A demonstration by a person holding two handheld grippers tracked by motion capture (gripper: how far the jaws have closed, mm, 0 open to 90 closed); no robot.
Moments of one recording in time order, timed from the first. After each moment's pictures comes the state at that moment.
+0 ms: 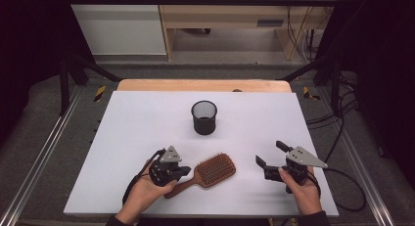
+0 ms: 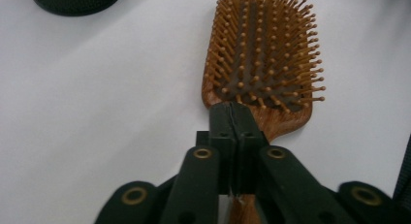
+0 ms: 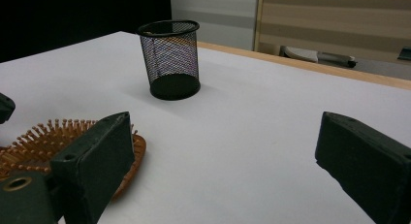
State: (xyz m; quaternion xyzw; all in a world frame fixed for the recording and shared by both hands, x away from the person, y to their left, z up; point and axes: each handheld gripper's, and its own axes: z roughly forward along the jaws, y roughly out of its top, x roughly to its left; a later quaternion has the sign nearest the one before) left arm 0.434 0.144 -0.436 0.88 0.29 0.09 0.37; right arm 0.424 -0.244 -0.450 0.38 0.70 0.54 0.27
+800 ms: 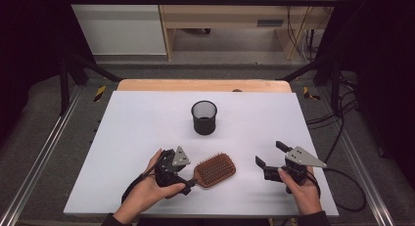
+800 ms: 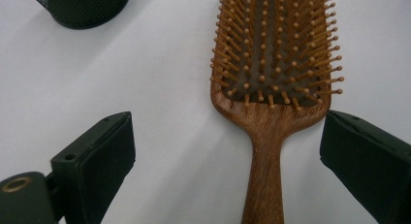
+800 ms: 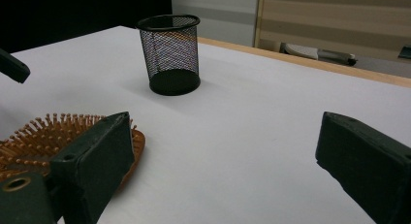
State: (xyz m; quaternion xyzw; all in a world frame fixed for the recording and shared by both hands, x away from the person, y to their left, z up) left arm 0.433 0.125 -0.433 0.91 0.26 0.14 0.30; right arm 0.425 -0.243 -0.451 0.38 0.70 0.54 0.27
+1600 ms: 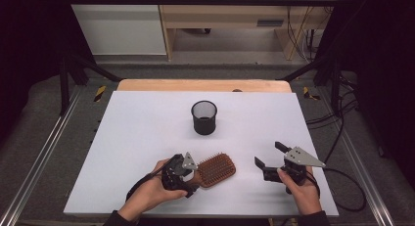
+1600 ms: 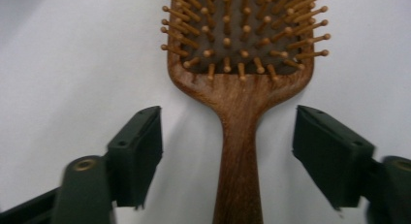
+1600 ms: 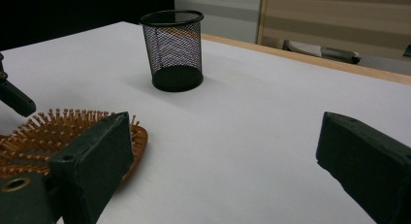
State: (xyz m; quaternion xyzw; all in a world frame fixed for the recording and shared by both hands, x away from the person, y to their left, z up) left arm 0.435 0.111 -0.447 0.94 0.23 0.08 0.25; right arm 0.425 -0.242 -0.452 0.37 0.71 0.53 0.27
